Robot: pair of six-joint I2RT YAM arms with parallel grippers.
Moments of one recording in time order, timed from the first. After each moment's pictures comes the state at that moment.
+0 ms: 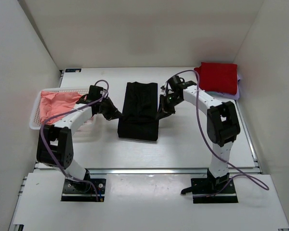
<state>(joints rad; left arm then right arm) -0.21 1.55 1.03 -0.44 0.43 -0.86 0.40 1.94 1.51 -0.82 -0.62 0.38</state>
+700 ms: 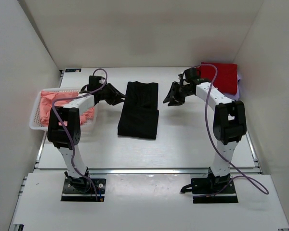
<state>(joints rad) -0.13 1.89 1.28 -0.17 0.52 -0.97 0.22 1.99 1.59 -0.62 -0.58 0.52</state>
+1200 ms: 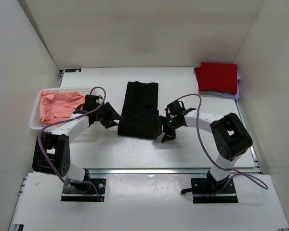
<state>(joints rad) -0.17 1.47 0.84 -0.27 0.45 -0.84 0.49 1.73 0.99 -0.42 -0.51 0.66</state>
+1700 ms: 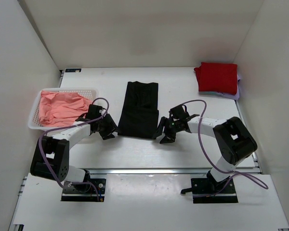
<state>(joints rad) -0.22 1.41 0.68 -0.32 0.30 -0.77 0.50 1.66 0.80 -0.20 -0.51 0.89</state>
